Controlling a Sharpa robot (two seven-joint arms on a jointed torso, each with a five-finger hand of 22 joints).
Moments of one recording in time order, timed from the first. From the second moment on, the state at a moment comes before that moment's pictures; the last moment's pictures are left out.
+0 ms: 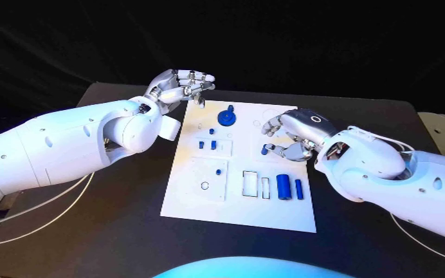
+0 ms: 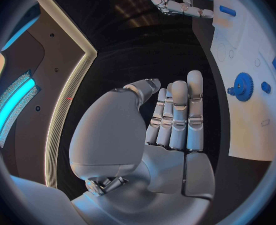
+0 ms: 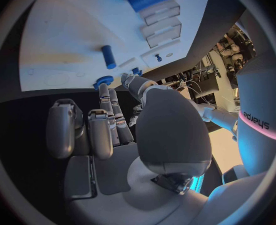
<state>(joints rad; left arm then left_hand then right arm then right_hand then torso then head) 1.22 -0.90 -0.03 1.52 -0.11 -0.22 0.39 1.40 -0.22 0.53 0.08 0.30 0.91 0.18 0.25 0.33 1.07 0.11 0.28 0.16 1.15 0.03 1.09 0.53 0.18 1.10 0.11 0.83 0.64 1.20 -0.90 -0.11 1.76 -1.69 -0.39 -0.21 1.28 -0.26 0.53 0.11 0.15 0.94 0.16 0.17 0.39 1.11 0.10 0.07 0.15 1.46 0.01 1.46 1.31 0.06 1.46 0.11 1.26 1.31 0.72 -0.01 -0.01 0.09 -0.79</state>
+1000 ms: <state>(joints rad) 1.22 -0.90 -0.03 1.52 -0.11 -0.22 0.40 1.40 -0.22 0.53 0.08 0.30 0.91 0.18 0.25 0.33 1.07 0.11 0.28 0.16 1.15 0.03 1.08 0.53 0.18 1.10 0.11 0.83 0.64 1.20 -0.82 -0.12 1.67 -1.66 -0.26 -0.19 1.32 -0.22 0.51 0.11 0.15 0.94 0.15 0.17 0.39 1.14 0.09 0.11 0.15 1.46 0.01 1.46 1.31 0.06 1.46 0.11 1.27 1.31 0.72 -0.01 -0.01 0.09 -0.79</state>
